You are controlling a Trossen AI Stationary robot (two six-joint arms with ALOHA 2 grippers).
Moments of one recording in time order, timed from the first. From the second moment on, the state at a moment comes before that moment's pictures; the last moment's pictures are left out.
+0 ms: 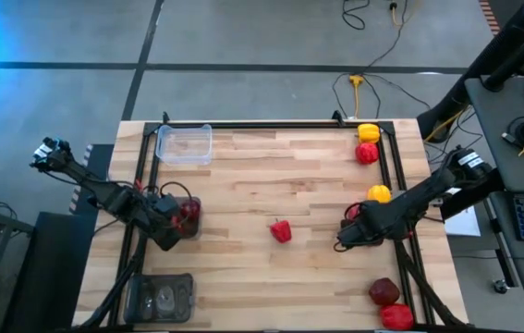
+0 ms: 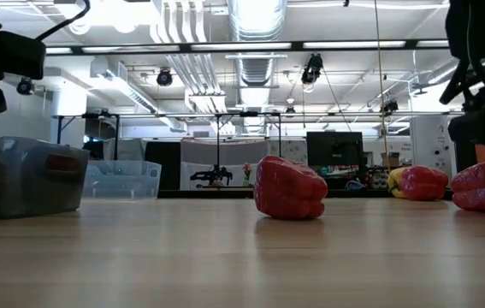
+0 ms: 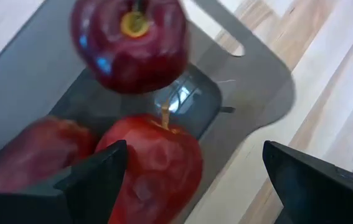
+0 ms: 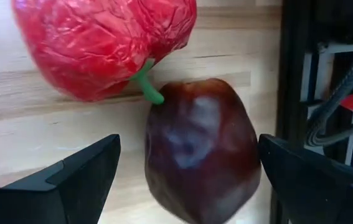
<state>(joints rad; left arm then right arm) -0.56 0.82 0.60 -1.02 -0.18 -1.20 0.45 1.43 0.76 -1.15 -0.09 2.08</state>
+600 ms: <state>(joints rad) -0.57 0.79 0.76 -1.03 -0.28 -1.07 0.44 1.48 0.79 -1.02 -0.14 2.01</state>
